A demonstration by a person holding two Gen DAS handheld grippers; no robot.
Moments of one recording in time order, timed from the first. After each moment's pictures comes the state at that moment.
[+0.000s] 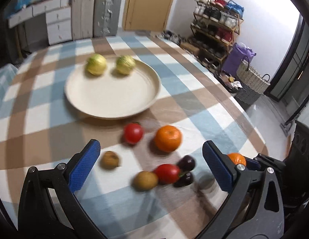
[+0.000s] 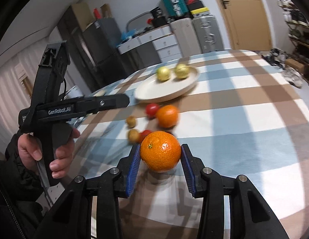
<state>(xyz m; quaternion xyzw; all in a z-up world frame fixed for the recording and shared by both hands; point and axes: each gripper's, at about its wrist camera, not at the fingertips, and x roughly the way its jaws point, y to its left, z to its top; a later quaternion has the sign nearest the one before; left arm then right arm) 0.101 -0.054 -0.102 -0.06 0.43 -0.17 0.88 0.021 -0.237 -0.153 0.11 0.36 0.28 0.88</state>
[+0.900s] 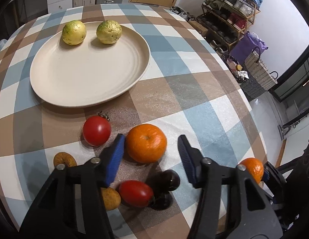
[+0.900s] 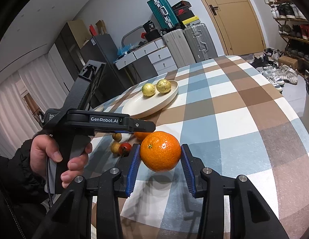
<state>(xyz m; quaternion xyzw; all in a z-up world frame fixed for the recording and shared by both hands) 0.152 -0.103 -0.144 -0.08 0.52 -0.14 0.84 0.022 -0.285 -0.153 0.15 0.32 0.29 0.89</state>
